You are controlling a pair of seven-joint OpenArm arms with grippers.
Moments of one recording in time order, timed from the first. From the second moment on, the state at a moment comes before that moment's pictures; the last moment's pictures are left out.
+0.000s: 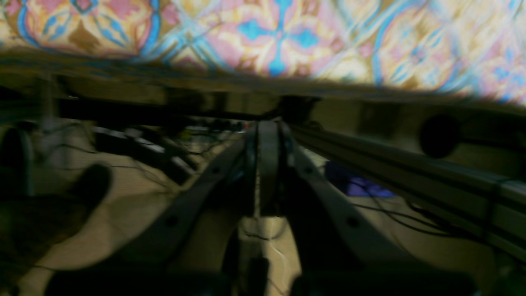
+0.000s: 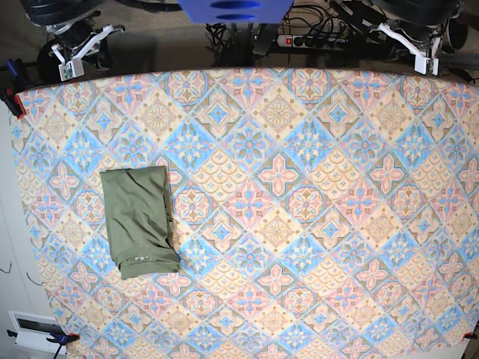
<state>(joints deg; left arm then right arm) 57.5 -16.4 -33.1 113.5 -41.8 -20.3 39.8 -49.7 9.7 37.1 109.6 32.2 40.9 -39.1</state>
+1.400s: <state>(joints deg) 13.5 -7.9 17.2 17.0 -19.5 -19.8 -13.0 -12.2 8.1 29.3 11.3 -7.0 37.6 6.2</state>
